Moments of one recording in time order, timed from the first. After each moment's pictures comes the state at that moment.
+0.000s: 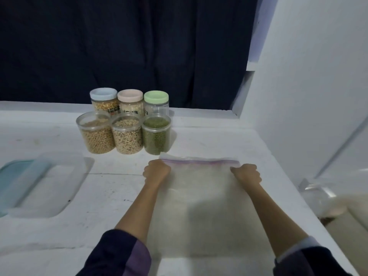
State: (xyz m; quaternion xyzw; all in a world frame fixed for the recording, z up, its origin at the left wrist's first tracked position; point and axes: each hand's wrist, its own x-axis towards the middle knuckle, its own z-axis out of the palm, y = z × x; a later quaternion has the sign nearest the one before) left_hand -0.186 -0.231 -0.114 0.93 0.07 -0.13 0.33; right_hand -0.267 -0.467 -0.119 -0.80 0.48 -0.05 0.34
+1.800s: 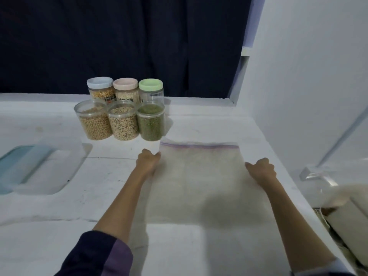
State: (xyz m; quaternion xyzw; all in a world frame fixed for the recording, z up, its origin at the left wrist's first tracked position) left_hand -0.222 -0.217 -0.108 0.90 0.06 -0.11 0.43; right_hand -0.336 -0.505 -0.108 -0.84 0.43 -0.02 0.33
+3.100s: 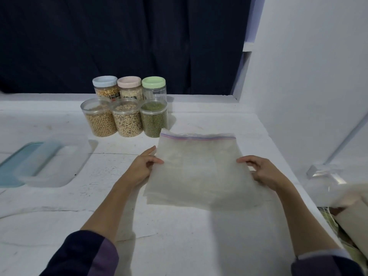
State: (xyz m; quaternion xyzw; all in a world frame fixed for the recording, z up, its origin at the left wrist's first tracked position) left_hand -0.243 -0.173 -0.137 0.83 -0.16 -0.08 0.53; right_hand -0.370 -0.523 -0.114 -0.82 0.11 0.00 0.57
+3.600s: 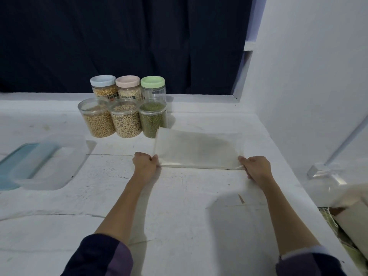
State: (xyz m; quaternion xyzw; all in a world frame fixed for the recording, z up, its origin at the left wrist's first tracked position) left_hand -0.218 -0.200 -0.152 0.90 0.02 0.02 0.44; right_hand -0.330 -0.510 -0.132 -0.83 0.32 -0.10 0.43
